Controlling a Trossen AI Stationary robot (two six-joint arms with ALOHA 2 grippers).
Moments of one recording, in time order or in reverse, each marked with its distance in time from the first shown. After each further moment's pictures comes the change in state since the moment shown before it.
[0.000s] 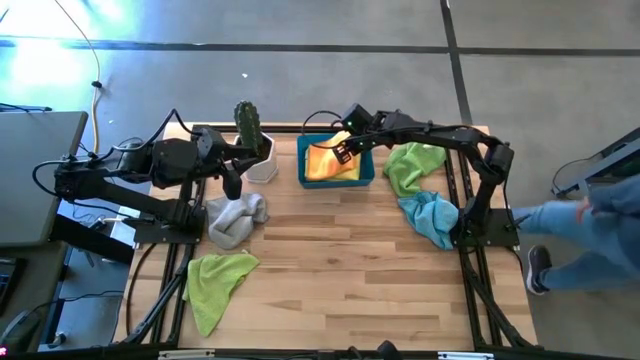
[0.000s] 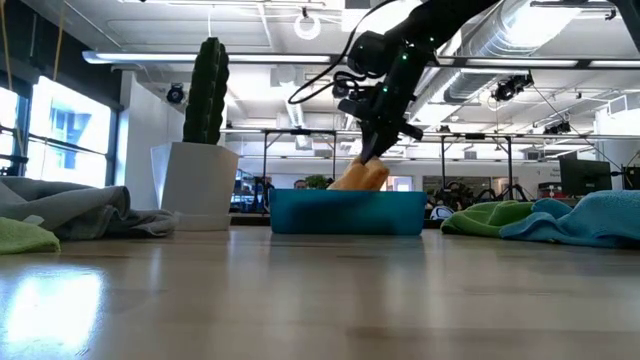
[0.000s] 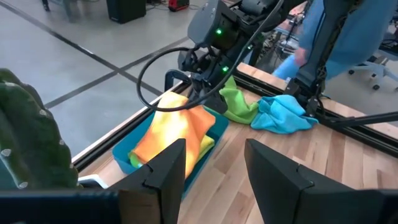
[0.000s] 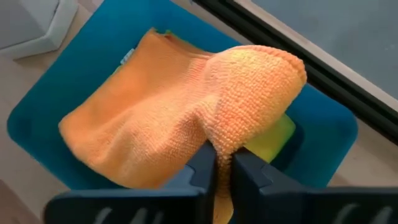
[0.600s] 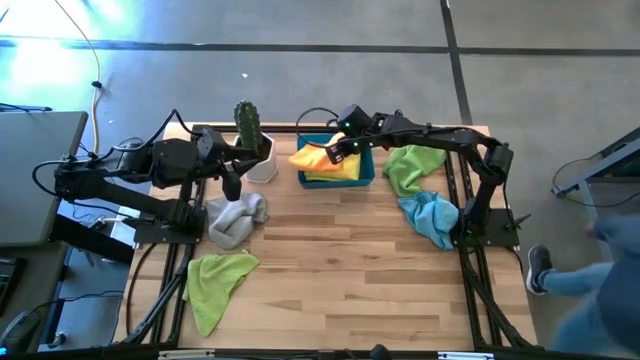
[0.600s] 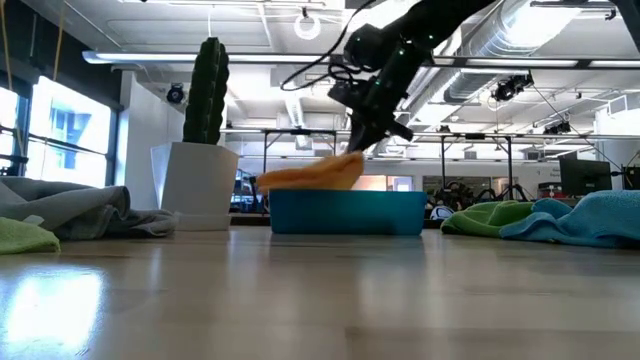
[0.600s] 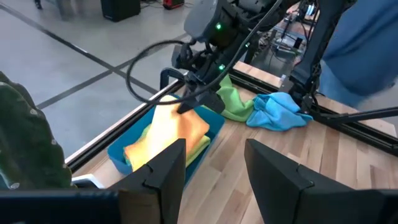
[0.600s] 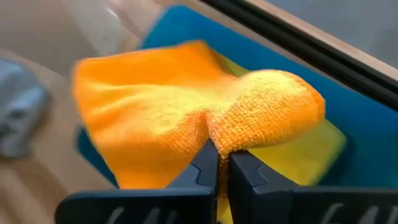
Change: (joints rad) left arm 0.000 0.000 0.000 0.000 0.023 0.004; right arm 0.021 0.000 0.000 0.088 -0.070 0.087
